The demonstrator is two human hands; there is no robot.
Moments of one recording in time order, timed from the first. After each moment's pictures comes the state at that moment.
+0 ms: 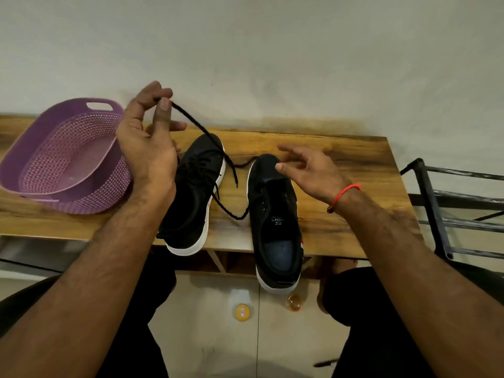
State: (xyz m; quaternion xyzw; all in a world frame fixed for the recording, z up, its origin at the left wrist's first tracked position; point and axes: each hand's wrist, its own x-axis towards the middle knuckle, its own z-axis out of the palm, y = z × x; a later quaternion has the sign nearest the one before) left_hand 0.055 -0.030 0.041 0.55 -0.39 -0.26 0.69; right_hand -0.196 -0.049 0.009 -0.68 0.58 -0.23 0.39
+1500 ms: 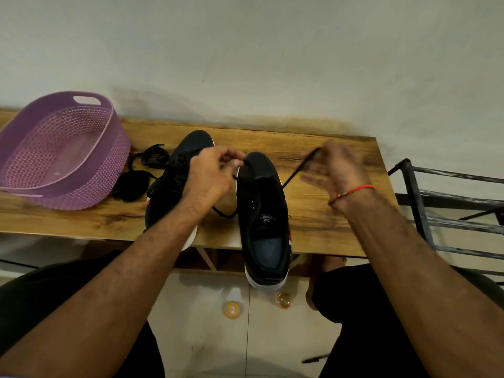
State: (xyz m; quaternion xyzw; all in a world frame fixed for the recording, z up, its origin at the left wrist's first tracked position) left_hand -0.006 -0.031 -0.008 0.65 -0.58 -0.32 0.37; right_hand -0.224 -0.042 0.021 -0.31 0.60 -0.50 0.55
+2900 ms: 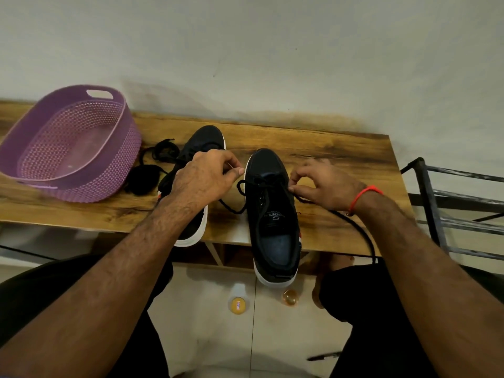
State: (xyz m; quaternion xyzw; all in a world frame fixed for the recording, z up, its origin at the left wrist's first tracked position) left_hand 0.026 -0.026 -0.005 0.69 -0.67 -0.23 0.15; right_hand -0.224 -0.039 0.007 -0.81 0.53 0.00 0.26
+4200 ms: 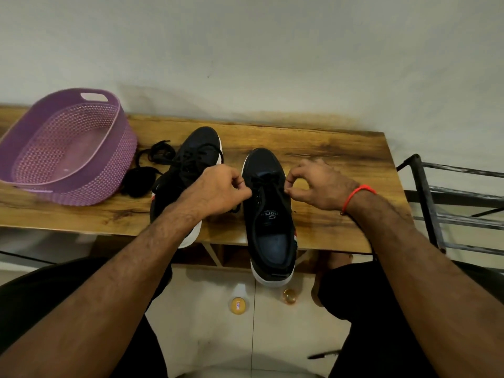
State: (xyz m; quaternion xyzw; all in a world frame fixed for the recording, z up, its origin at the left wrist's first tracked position) left_hand 0.007 -0.016 -0.008 0.66 -0.68 -0.30 0.11; right_hand -0.224 -0.039 0.002 -0.80 0.55 0.02 0.24
